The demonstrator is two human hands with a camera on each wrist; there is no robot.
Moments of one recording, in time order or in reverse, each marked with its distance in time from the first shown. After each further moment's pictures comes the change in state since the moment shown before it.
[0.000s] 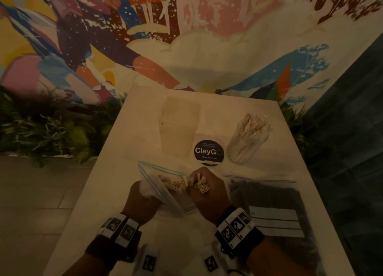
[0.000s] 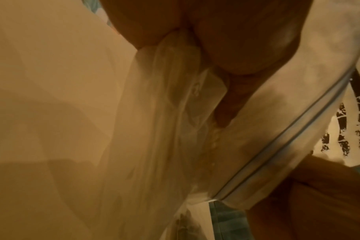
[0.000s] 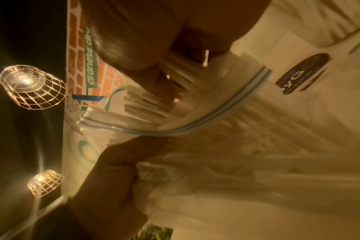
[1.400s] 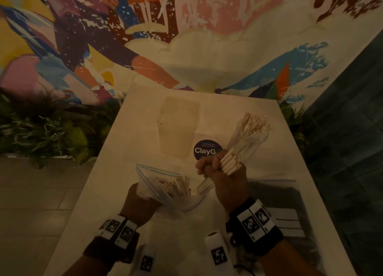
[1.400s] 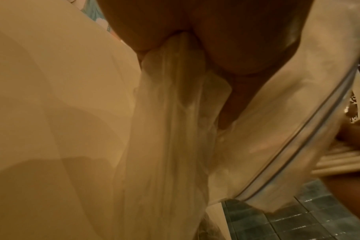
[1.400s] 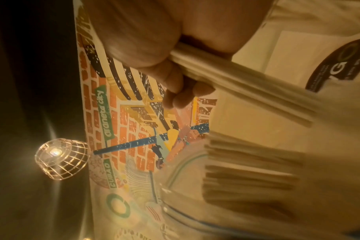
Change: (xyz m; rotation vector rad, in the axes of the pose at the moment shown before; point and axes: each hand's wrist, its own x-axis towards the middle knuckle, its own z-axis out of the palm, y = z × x) left_hand 0.001 -0.017 -0.006 0.029 -0.051 -0.081; right_hand 0.021 -0.038 -0.032 0.694 0.151 0.016
